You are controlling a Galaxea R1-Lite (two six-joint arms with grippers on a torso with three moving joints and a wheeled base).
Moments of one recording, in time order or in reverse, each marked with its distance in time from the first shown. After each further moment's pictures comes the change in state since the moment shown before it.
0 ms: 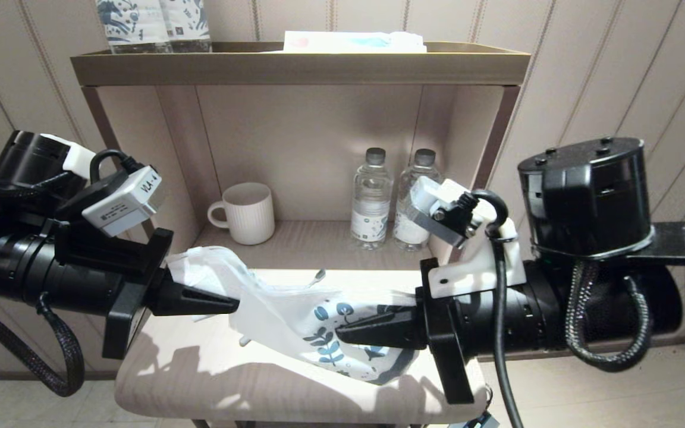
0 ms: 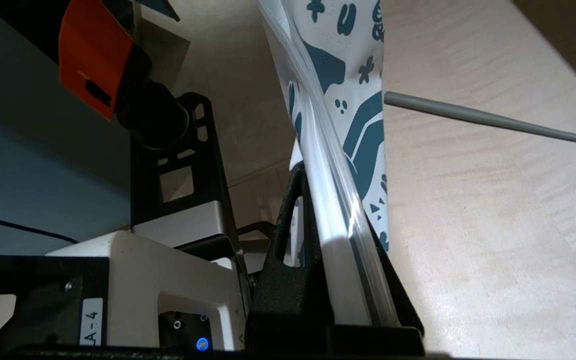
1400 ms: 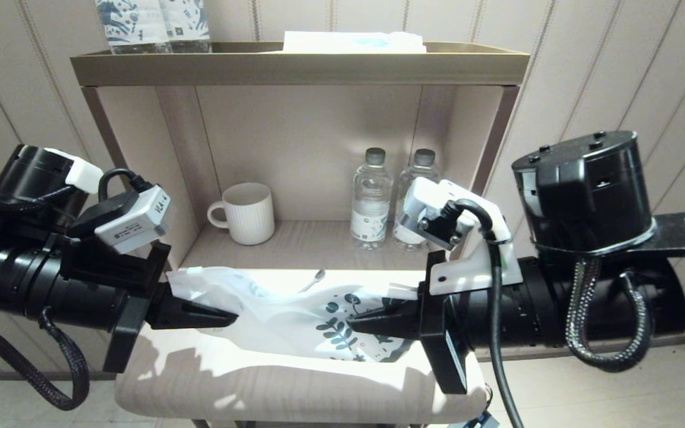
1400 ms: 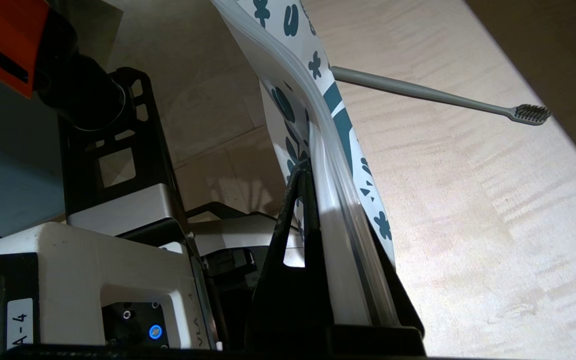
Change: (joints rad) left arm 0.006 -0.008 0.039 0.013 0.083 -0.006; right arm 0.010 -0.006 -0.043 0.108 -0.153 -0.091
